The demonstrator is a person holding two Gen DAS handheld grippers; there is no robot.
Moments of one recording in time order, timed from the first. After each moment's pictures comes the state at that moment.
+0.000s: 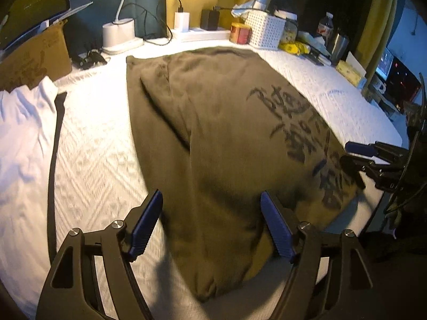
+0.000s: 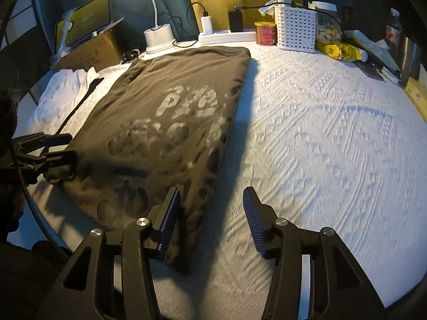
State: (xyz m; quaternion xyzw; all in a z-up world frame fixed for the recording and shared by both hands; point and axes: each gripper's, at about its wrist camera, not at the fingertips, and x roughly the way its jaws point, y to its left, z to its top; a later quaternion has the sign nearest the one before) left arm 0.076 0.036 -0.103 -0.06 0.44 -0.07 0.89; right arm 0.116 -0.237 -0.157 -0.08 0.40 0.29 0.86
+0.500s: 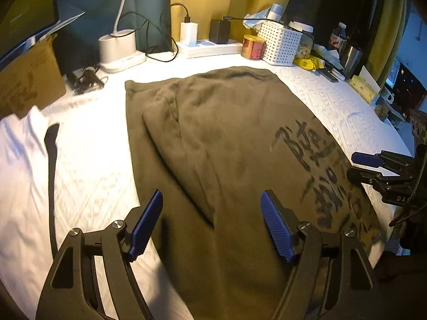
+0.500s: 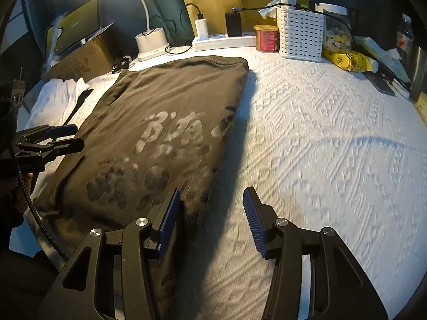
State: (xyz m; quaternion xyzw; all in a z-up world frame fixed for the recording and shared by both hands) left arm 0.138 0.052 -0.101 -0.05 0.43 -0.07 0.90; right arm 0.170 -0.220 -0.149 -0.09 0.40 0.30 0.86
